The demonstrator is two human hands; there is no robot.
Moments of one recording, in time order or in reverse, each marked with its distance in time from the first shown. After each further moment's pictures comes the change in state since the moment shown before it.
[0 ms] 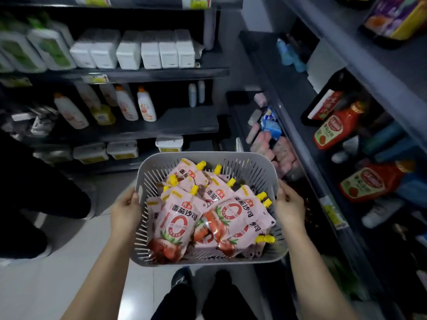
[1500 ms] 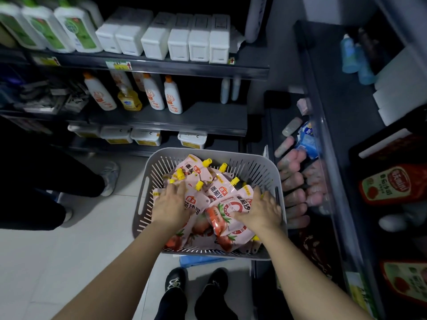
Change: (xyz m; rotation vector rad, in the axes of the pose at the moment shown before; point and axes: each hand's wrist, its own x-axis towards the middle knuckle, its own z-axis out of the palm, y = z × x) left_hand 0.055 0.017 0.130 1.123 -0.278 0.279; right_hand 0.111 -0.025 0.103 -1.022 -0.551 -0.293
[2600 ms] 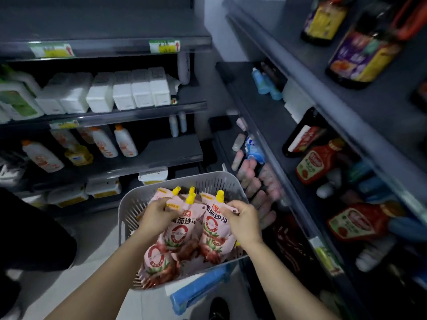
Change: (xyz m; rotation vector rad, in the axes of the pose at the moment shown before) left_hand 0.013 0.013 -0.061 -0.954 -0.144 0.129; right_hand -0.077 -0.016 -0.034 0.945 0.439 0.019
